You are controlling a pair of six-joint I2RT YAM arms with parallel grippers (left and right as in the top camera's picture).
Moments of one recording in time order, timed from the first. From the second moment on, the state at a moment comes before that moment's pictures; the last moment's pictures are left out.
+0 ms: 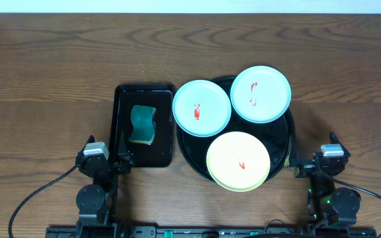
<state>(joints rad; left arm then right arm) -0.04 0.01 0.01 -0.10 -0.11 -0.15 -0.04 0.01 0.01 -0.06 -0.10 -0.06</state>
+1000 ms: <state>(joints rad) -0.04 0.12 0.13 -0.28 -0.11 -0.22 -0.04 0.01 0.01 -0.06 -0.10 -0.06</state>
